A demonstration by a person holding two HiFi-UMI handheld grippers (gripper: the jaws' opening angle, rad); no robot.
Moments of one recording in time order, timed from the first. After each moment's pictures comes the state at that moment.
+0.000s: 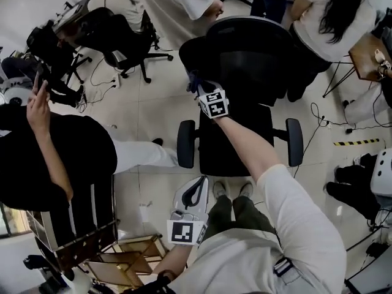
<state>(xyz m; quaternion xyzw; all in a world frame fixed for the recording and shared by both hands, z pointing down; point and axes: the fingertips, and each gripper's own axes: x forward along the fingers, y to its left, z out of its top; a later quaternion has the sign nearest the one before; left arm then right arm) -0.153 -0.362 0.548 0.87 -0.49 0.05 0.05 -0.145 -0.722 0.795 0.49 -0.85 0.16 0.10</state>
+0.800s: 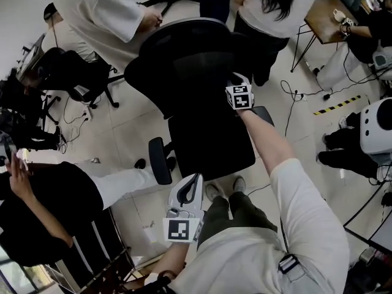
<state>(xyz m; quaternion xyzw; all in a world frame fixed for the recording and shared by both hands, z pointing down) -0.089 -0.406 0.537 0.91 -0.40 0.03 0.05 0.157 -0.711 0.823 0.66 -0.71 0.18 0.12</state>
